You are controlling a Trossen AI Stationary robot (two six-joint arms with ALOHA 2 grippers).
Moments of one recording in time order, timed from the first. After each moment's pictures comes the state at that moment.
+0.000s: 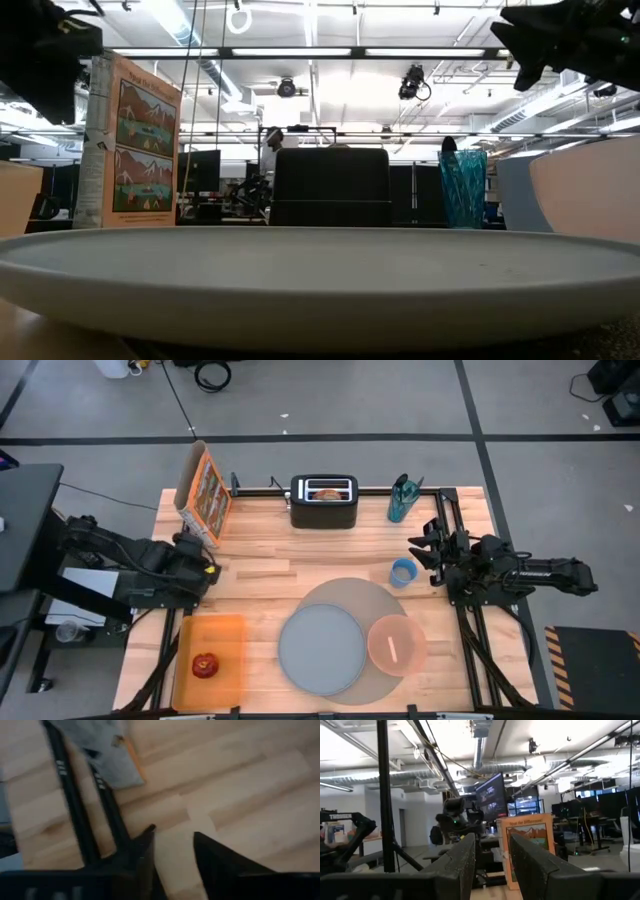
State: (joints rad) left arm -0.34 0.84 0.82 -1.57 -0.55 -1.54; right arm -0.18 0.24 0.01 0.66 -0.10 0.12
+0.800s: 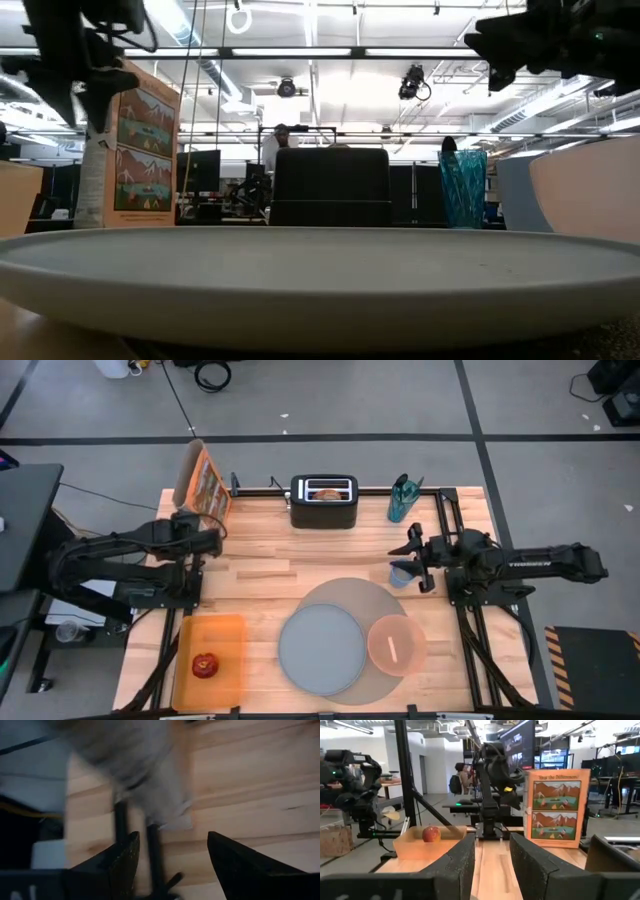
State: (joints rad) left arm 0.23 0.85 0.82 -1.40 -0.66 -1.10; right arm -0.15 0.54 0.16 0.54 -0.23 0.03
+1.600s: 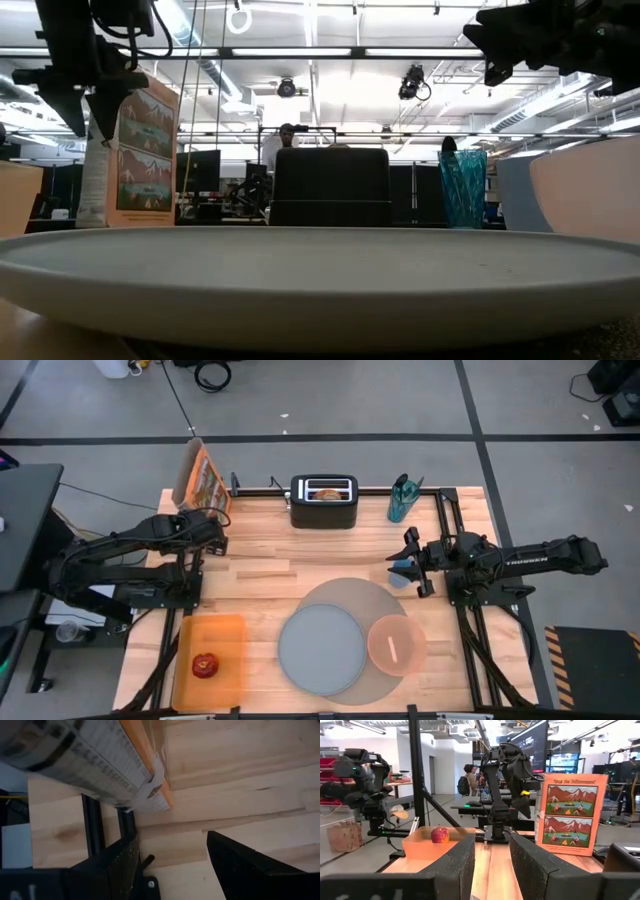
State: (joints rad) left arm 0.34 0.86 0.82 -1.32 -0.47 -0.98; right arm -0.07 0.60 0.16 0.61 -0.20 0.00
